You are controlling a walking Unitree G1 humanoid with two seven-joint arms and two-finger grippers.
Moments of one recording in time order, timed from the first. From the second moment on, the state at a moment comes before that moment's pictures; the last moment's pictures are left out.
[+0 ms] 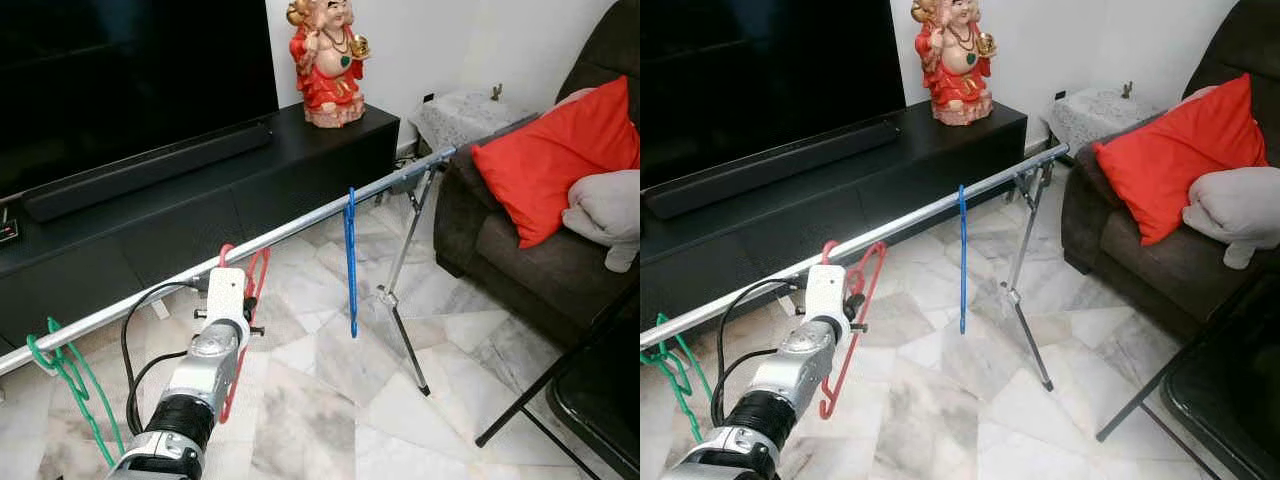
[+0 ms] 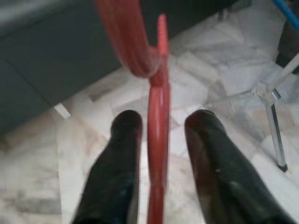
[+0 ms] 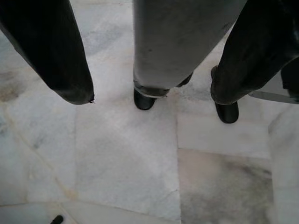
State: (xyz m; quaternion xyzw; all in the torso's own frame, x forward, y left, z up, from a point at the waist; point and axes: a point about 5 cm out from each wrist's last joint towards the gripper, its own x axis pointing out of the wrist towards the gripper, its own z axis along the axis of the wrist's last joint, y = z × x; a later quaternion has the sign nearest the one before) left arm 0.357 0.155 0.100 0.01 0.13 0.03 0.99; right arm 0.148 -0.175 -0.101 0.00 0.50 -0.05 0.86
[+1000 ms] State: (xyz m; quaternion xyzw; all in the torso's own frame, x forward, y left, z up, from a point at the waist) left arm 0.280 0.175 0.115 0.02 -0.02 -0.07 1.00; right arm 0.150 -0.205 -0.096 -0.03 0.50 -0.05 0.86
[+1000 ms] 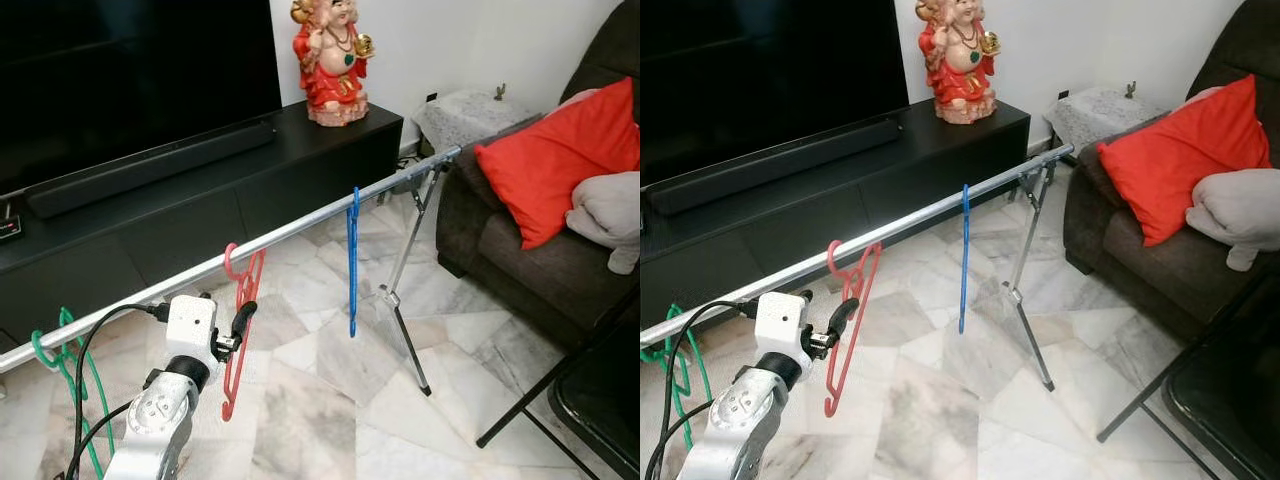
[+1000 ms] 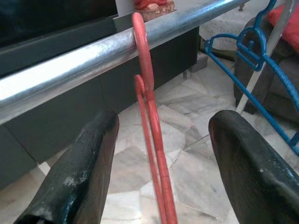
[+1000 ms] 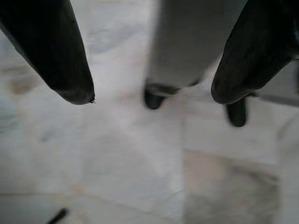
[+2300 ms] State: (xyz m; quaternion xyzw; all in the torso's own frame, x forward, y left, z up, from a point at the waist) left arm 0.265 0.162 0.117 0.05 -0.04 -0.11 0.99; right arm 0.153 -0.140 -0.100 -0.01 0.50 -0.05 0.87
